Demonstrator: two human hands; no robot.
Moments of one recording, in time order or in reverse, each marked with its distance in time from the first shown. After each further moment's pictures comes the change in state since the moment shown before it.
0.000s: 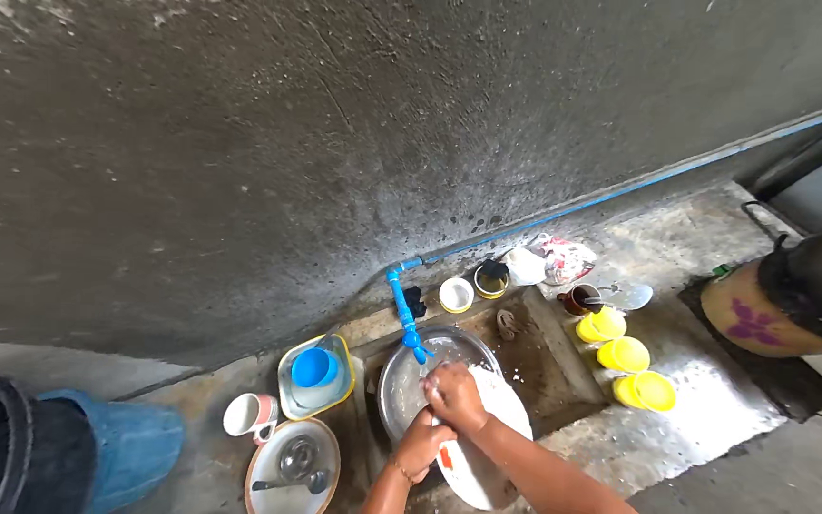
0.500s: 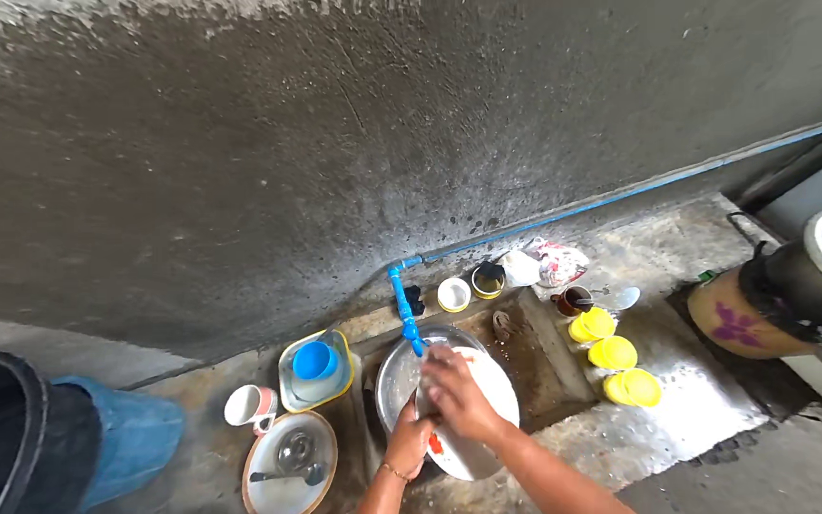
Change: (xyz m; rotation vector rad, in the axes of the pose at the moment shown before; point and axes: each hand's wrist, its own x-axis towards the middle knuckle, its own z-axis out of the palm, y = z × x) left_hand -0.017 -0.010 0.002 -0.095 0.170 0.211; right_hand -0.012 -0.024 -0.043 0.297 -0.226 0.168
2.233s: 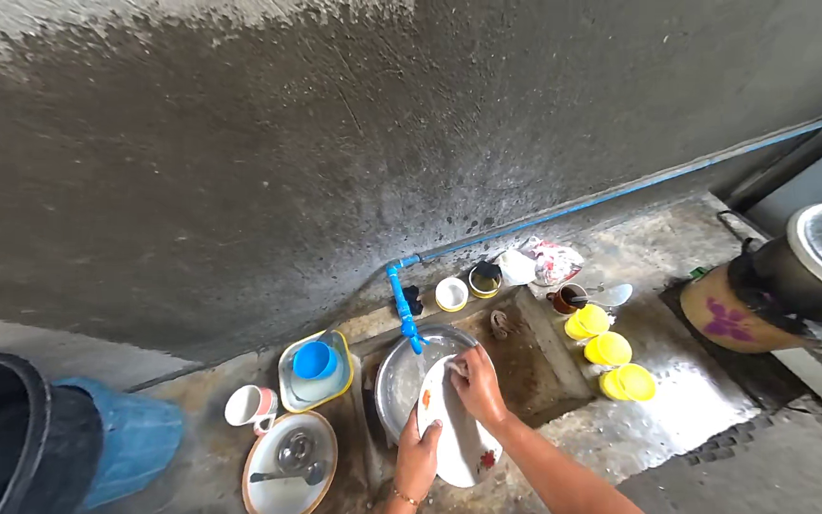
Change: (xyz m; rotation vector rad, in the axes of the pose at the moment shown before) left_hand -0.024 -0.023 0.008 0.161 0.139 0.139; right_hand 0.000 0.008 -0.007 -0.241 0.211 0.305
